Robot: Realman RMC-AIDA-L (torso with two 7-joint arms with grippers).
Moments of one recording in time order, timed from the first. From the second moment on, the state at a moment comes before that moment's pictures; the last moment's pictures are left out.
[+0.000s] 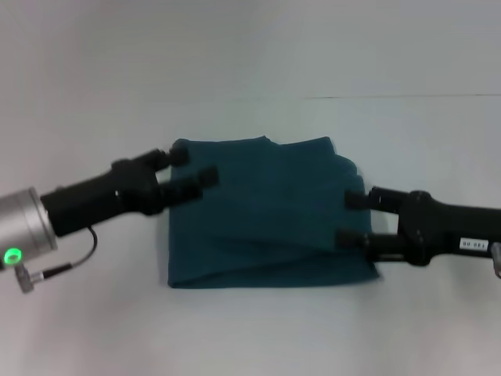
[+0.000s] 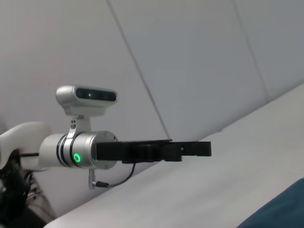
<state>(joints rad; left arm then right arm) -0.41 -2.17 0.75 0.80 1.73 1.51 -1.59 0.55 2.05 -0.66 -0.56 -1.94 -1.70 1.44</state>
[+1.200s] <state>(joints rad) -0.38 -2.17 0.75 0.69 1.91 1.75 -1.32 0.53 2.07 -0.84 -0.56 -1.96 -1.67 1.41</state>
